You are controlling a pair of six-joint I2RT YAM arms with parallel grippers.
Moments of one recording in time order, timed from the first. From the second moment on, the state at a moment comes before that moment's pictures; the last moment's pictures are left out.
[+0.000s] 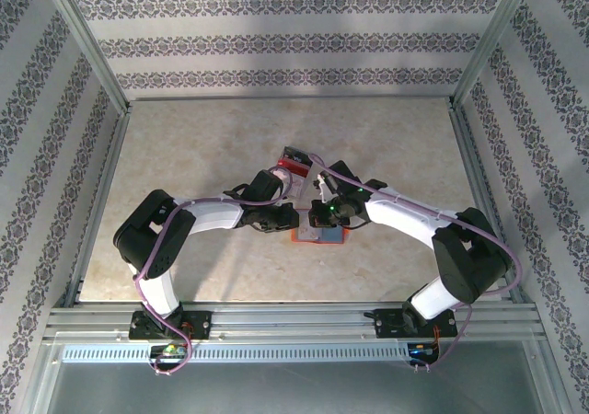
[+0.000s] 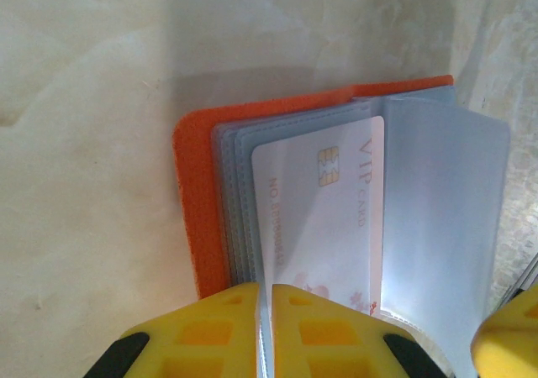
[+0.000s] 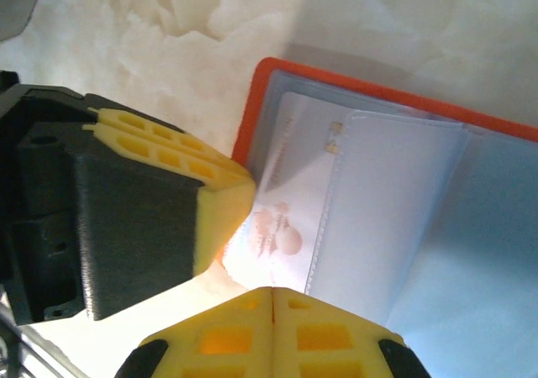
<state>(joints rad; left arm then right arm) -0.63 1.79 0.92 -0.08 0.45 -0.74 0.61 1.55 0.94 -0.51 -0.33 0.53</state>
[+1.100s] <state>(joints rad) -0.63 1.66 0.93 -0.13 0.45 -0.74 0.51 1.51 0.83 -0.59 -0.25 0.46</state>
